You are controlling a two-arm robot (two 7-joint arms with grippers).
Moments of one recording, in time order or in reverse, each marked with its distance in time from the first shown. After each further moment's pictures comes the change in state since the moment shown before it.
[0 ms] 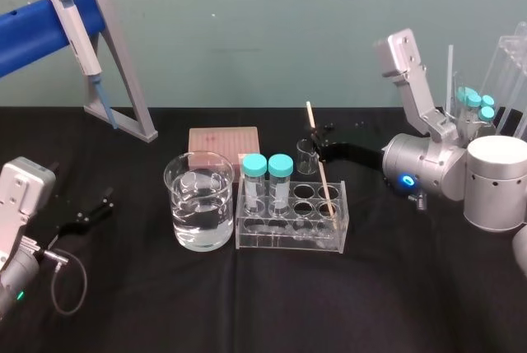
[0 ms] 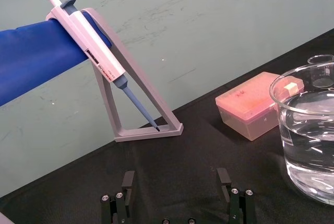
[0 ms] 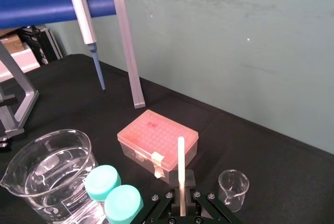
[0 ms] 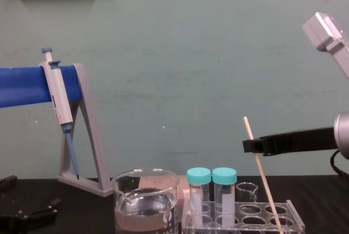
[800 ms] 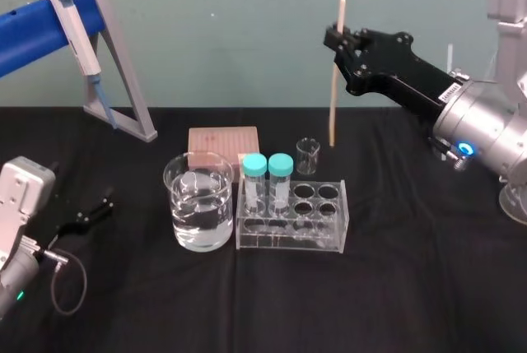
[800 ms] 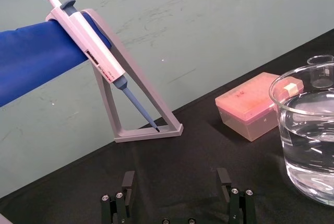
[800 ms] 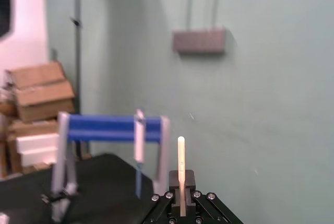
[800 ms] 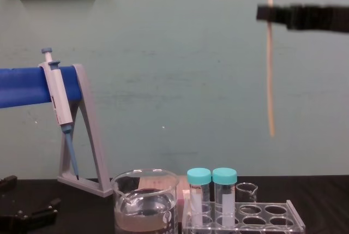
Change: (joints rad) left arm 0.000 0.000 0.000 0.000 0.000 0.000 0.000; right arm -0.179 0.113 0.148 -0.429 0.090 -0.233 -0.002
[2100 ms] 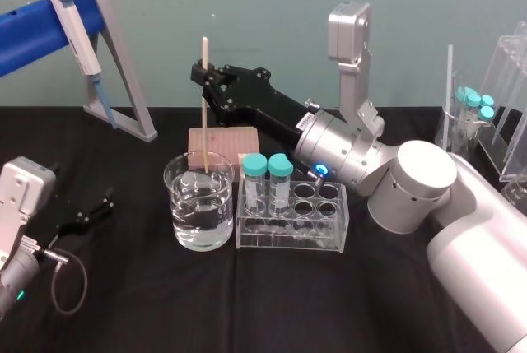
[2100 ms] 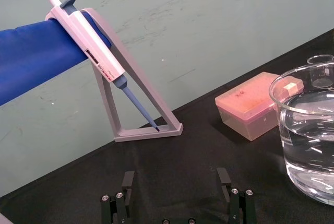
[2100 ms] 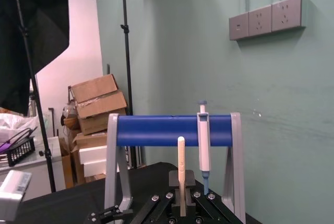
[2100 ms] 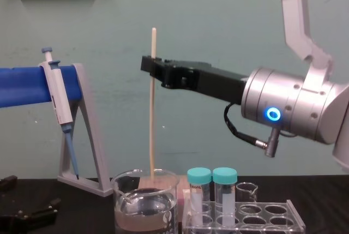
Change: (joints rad) left arm 0.000 0.000 0.000 0.000 0.000 0.000 0.000; right arm 0.207 -0.283 -0.245 0.458 0.004 -0.230 0.138
